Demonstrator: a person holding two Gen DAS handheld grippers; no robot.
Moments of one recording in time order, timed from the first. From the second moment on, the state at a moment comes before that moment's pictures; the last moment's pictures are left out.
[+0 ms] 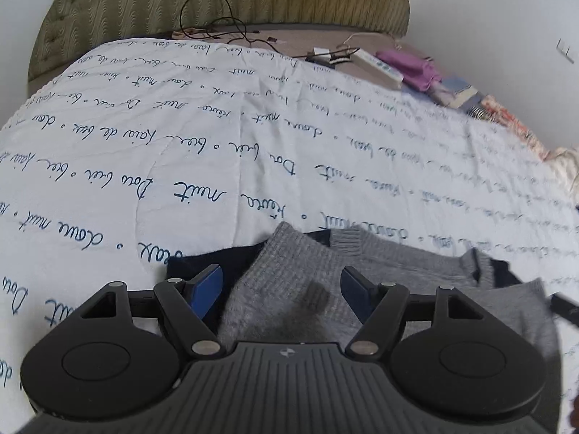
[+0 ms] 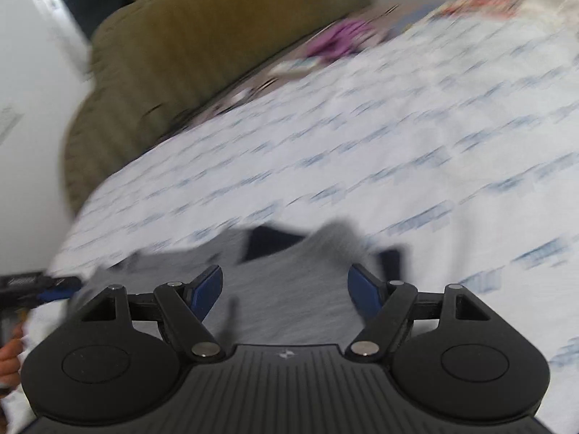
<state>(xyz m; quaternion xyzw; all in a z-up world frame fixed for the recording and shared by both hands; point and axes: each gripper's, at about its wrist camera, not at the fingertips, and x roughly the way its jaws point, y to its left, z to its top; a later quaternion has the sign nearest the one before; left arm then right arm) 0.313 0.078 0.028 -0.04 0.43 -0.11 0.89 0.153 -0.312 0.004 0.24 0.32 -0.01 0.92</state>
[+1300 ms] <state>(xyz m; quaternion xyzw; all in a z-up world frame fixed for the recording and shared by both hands) 0.263 0.068 0.029 0.11 0.34 -0.03 0.93 0.145 -0.285 0.007 0.13 0.32 -0.05 0.94</state>
